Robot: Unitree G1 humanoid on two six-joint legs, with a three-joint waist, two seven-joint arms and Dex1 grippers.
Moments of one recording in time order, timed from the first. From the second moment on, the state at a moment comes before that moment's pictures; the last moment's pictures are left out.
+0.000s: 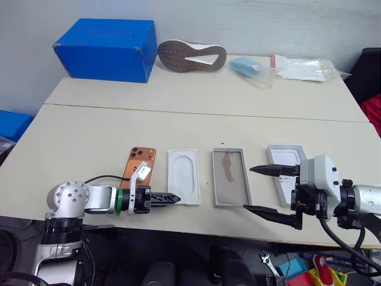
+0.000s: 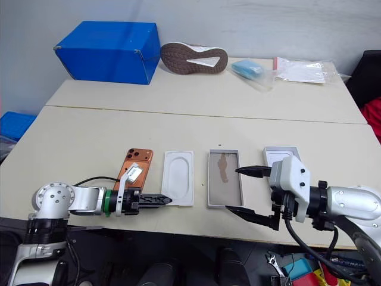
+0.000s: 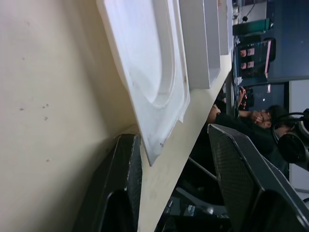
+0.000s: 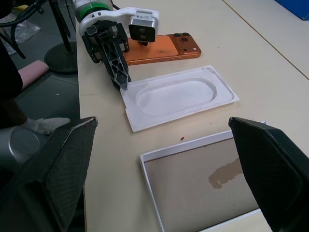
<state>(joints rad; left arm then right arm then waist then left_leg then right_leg) -0.38 0.51 0.19 0.02 -1.17 1.61 -0.36 0.06 -0.94 -0.33 -0.73 0.77 0.57 0.95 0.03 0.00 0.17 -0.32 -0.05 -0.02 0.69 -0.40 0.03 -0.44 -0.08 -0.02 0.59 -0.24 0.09</state>
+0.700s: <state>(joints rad) -0.38 0.45 0.25 0.03 -1.21 1.62 -0.32 0.05 -0.95 -0.34 -0.73 0.77 0.59 0.95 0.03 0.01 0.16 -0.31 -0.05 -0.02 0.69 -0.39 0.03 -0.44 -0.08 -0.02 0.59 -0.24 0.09</state>
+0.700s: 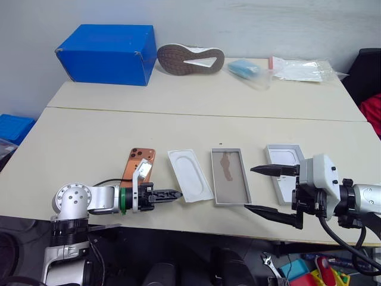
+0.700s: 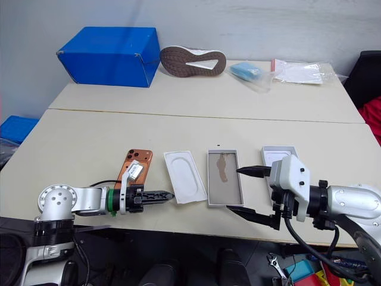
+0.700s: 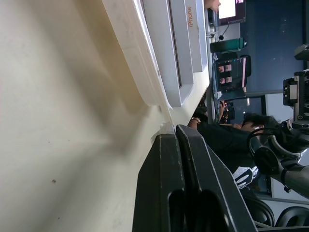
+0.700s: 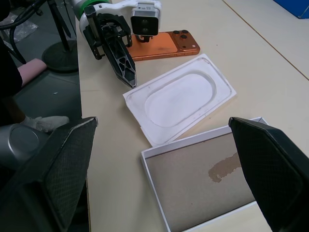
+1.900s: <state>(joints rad) -0.37 0.45 0.07 0.05 -1.70 1.48 0.29 0.09 -0.94 -0.32 -0.72 0.75 0.57 0.93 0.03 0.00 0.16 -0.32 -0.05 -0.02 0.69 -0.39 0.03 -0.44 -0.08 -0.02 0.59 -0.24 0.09</state>
